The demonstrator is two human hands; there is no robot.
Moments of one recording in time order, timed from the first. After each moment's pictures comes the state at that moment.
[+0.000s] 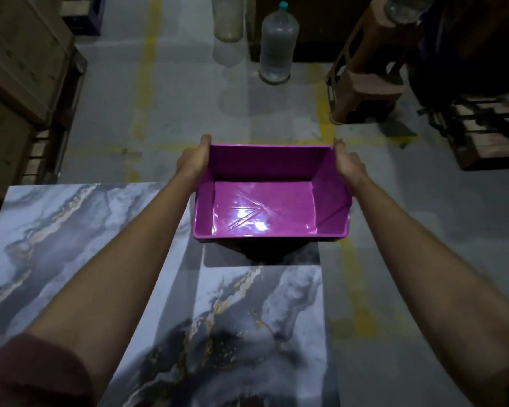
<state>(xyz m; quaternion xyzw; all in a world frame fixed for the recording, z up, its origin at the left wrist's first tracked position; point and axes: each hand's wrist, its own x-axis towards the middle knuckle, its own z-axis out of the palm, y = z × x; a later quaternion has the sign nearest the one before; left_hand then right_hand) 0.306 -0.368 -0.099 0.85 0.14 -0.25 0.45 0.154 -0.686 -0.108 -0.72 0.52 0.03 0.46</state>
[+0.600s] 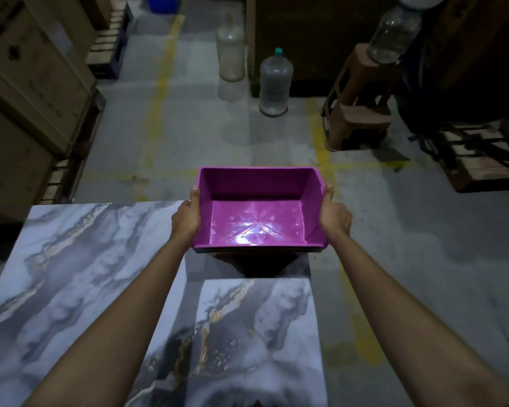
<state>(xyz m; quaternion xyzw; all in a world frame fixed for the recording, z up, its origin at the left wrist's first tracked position) 0.204 -0.323 -0.091 0.88 0.11 -0.21 0.41 0.068 -0.621 -0.084 -0.74 0.56 -0.01 0.38</state>
